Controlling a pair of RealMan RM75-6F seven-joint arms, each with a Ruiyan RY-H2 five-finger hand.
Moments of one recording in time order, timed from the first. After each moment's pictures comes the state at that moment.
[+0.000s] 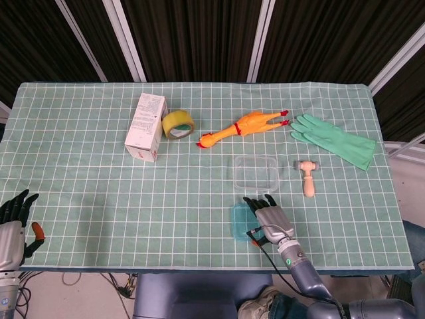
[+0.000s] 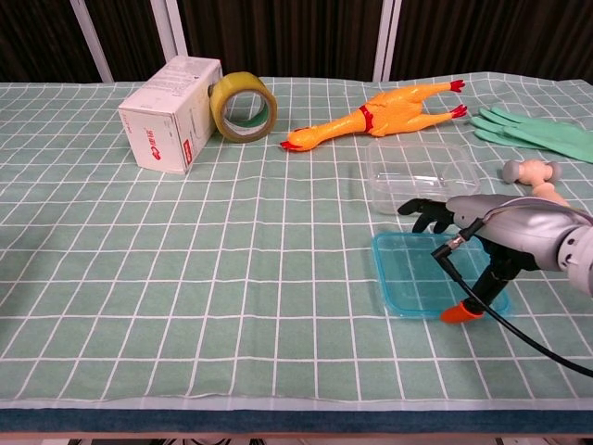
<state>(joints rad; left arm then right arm) -0.01 -1.20 -0.06 -1.81 1.36 1.51 0.14 0.64 -1.51 0.02 -1.82 -0.91 1.15 -0.54</state>
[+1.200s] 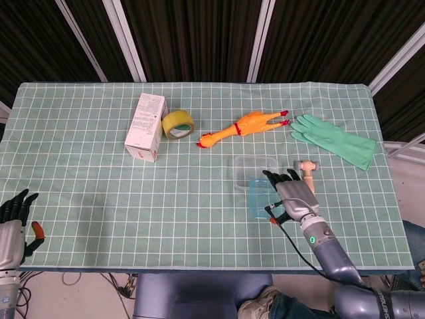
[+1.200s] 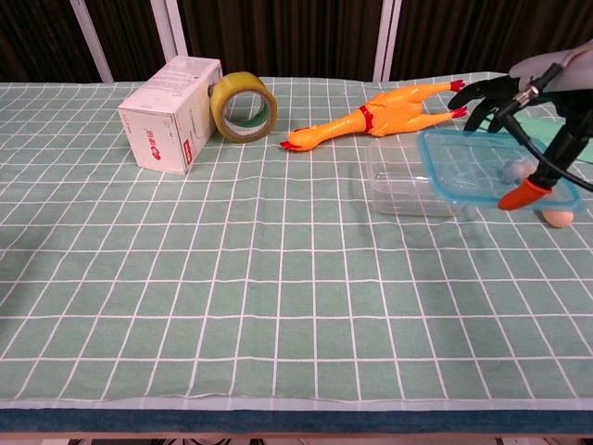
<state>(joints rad) -0.02 -1.20 -0.07 -1.81 1.34 1.51 0.15 0.80 -1.09 0.18 -2.12 -0.57 1.06 -0.61</state>
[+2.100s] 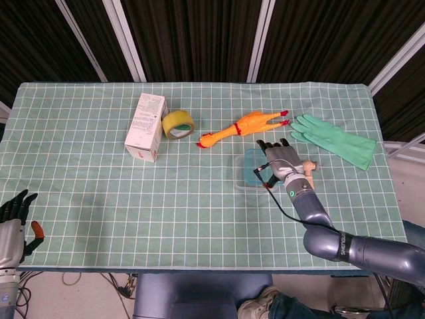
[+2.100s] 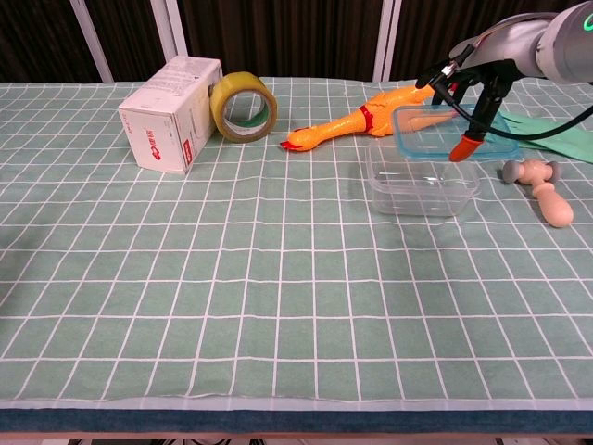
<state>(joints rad) -0.03 -1.19 -0.08 -1.83 1.30 1.48 0.15 1.08 -1.25 0.19 -1.68 -0.30 0.85 -0.64</state>
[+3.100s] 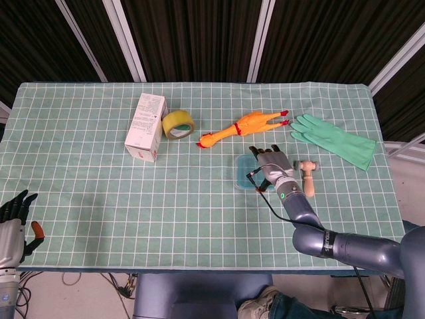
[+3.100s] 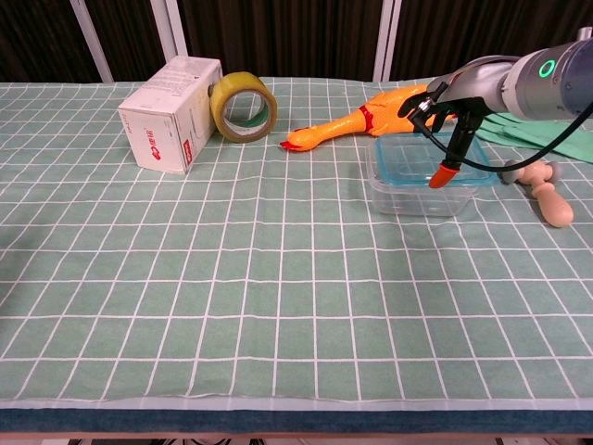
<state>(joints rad) -0.03 -1.19 -0.08 -1.84 1.28 1.48 0.16 1.11 -1.35 0.13 -1.57 -0.31 0.83 -0.59</state>
